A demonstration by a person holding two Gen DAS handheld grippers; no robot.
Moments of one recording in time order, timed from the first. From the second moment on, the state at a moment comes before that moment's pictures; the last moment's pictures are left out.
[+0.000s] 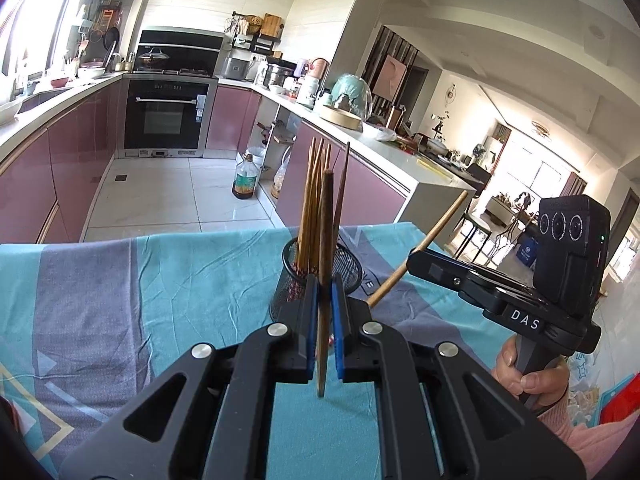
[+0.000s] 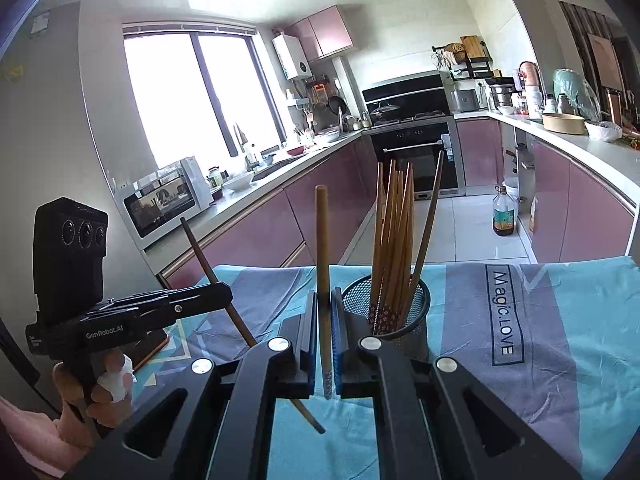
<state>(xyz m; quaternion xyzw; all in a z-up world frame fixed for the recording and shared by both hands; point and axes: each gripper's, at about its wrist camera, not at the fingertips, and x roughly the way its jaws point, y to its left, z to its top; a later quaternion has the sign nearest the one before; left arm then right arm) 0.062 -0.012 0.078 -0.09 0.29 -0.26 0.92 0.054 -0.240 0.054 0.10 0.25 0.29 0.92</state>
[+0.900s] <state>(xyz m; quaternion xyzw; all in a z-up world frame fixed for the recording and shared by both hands) 0.076 -0.029 0.138 -0.06 0.22 -0.26 0.94 0.068 -0.255 0.105 0.09 0.18 0.29 0.94</state>
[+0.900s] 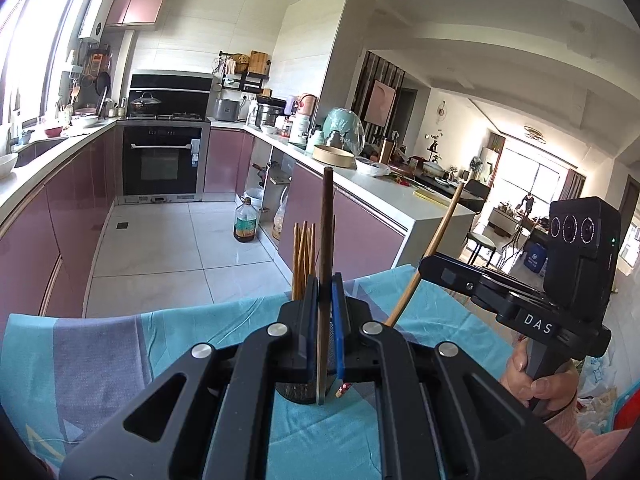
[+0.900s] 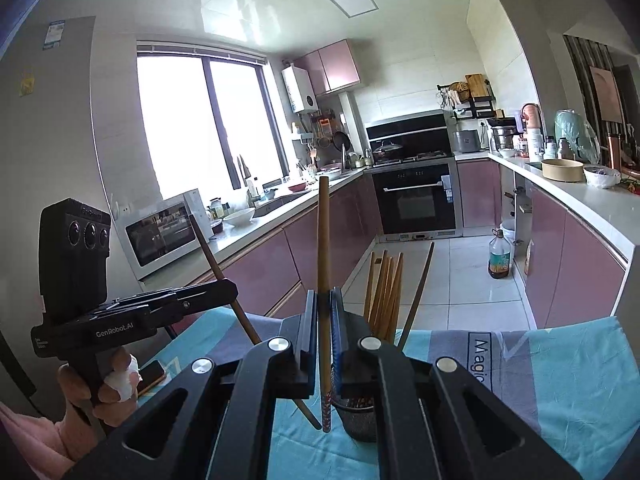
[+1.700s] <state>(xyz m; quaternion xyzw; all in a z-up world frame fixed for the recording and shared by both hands) 0.091 -0.049 0.160 -0.04 0.20 -0.25 0.95 0.098 -0.249 0.113 0.09 0.18 0.28 0.94</state>
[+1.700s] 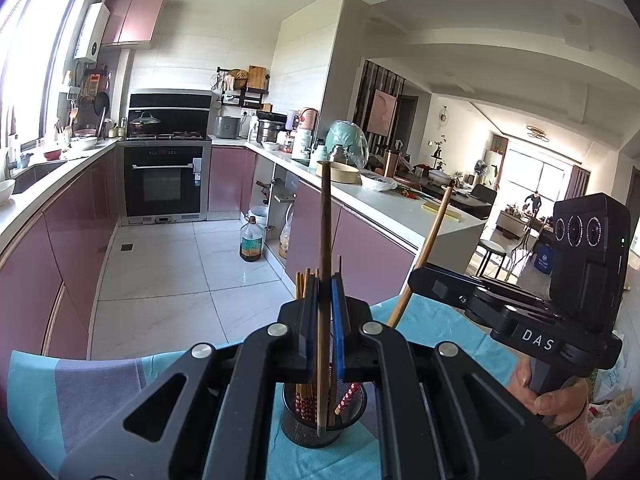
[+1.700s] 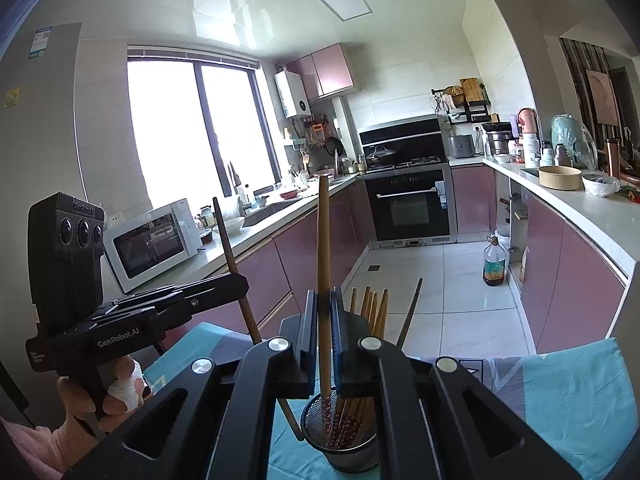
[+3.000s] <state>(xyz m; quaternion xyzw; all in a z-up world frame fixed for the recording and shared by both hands) 0.130 -0.034 0.135 -0.06 0.26 -0.26 0.93 0.137 -0.226 0.048 0.09 0.30 0.26 0.92</state>
